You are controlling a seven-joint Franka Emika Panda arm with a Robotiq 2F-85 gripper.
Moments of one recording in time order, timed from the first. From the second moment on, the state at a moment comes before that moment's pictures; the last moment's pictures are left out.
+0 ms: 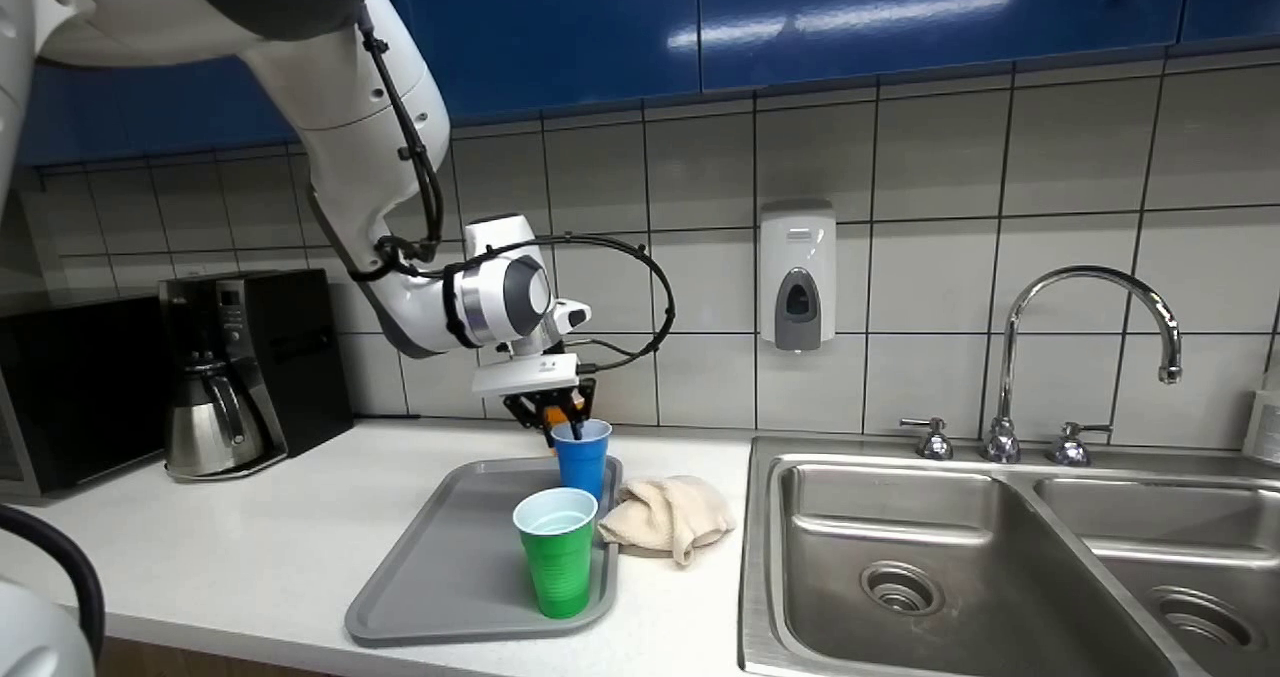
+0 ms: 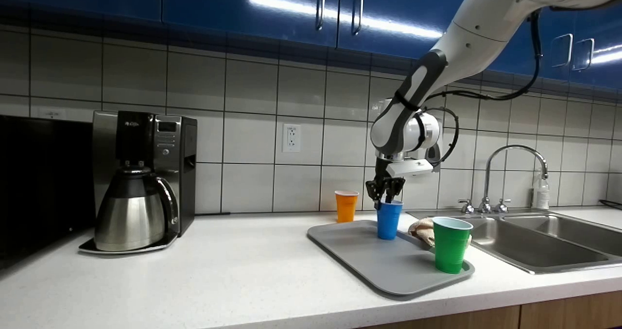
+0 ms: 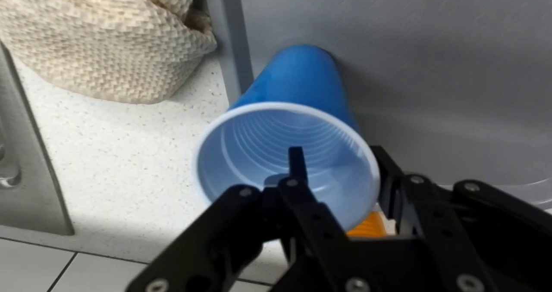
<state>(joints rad) 0.04 0.39 -0.04 -2.03 -0.18 2.70 -0.04</state>
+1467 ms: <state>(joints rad) 0.08 0.37 -0.02 -1.97 -0.17 2.75 -0.01</state>
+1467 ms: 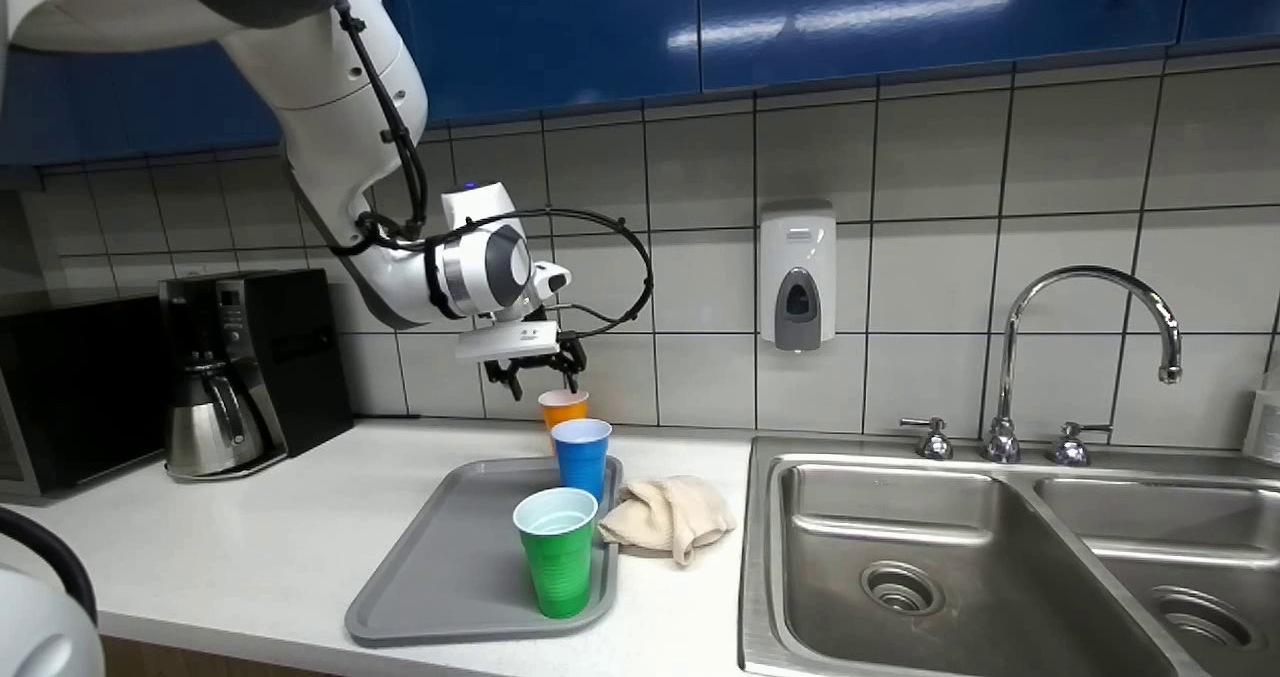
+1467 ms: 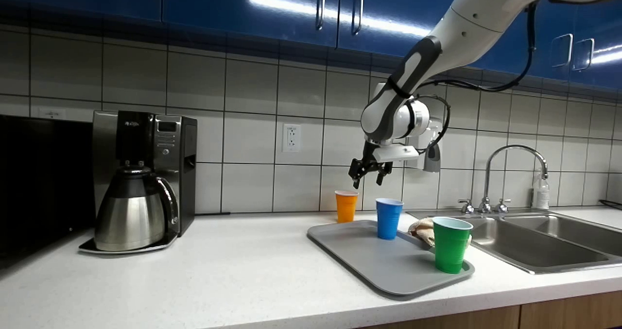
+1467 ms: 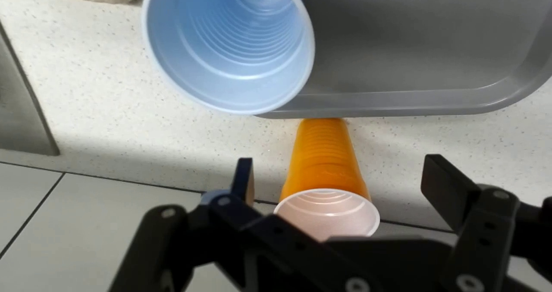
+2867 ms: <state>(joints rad) 0.17 0.65 -0.05 -1.68 -0.17 2.82 0.00</state>
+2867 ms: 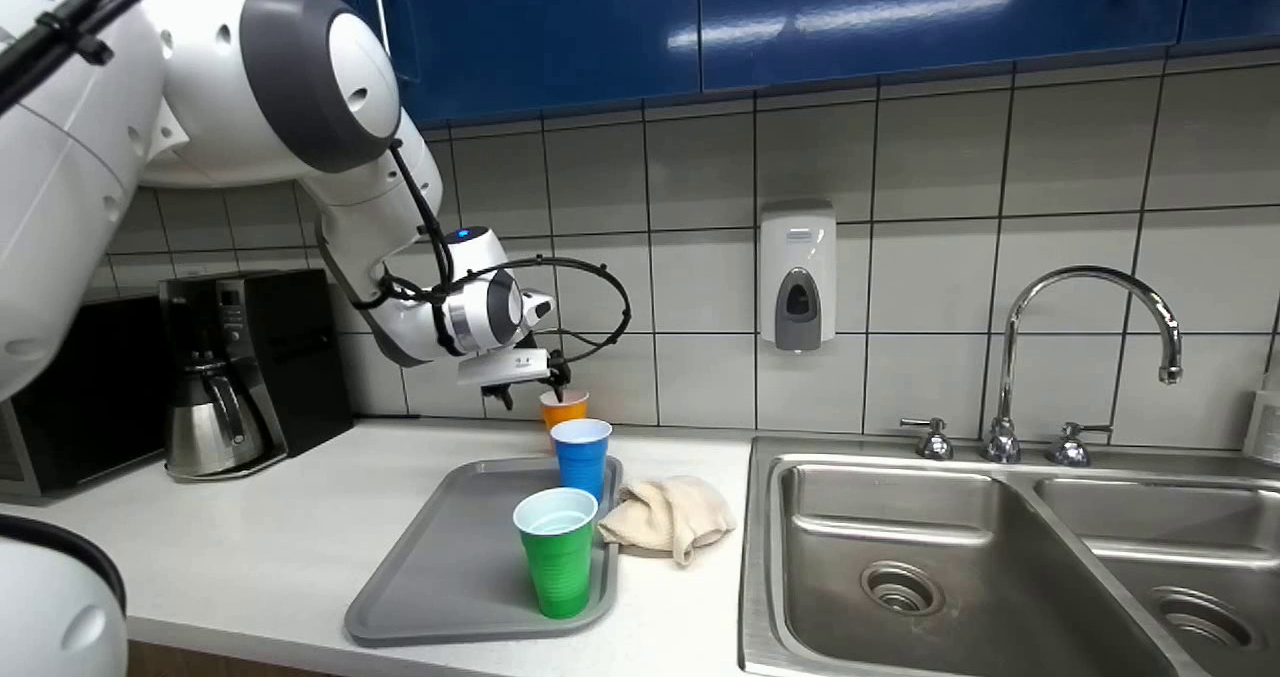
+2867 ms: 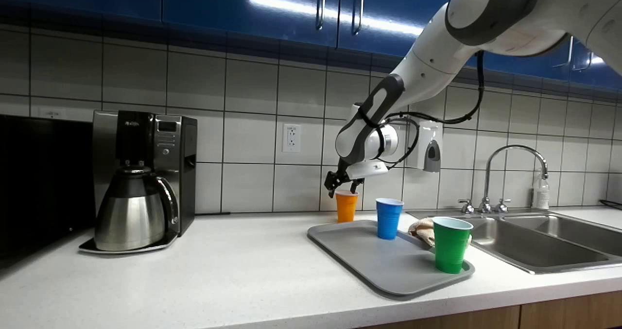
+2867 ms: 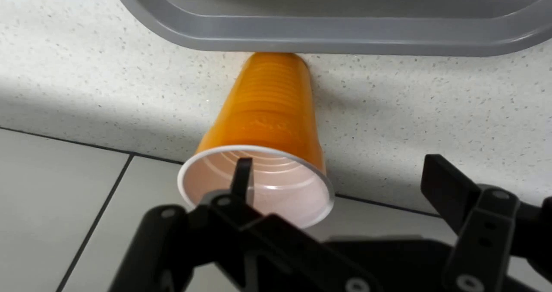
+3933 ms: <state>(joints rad) 0.17 0.79 -0.06 -1.50 -0.17 2.81 0.00</state>
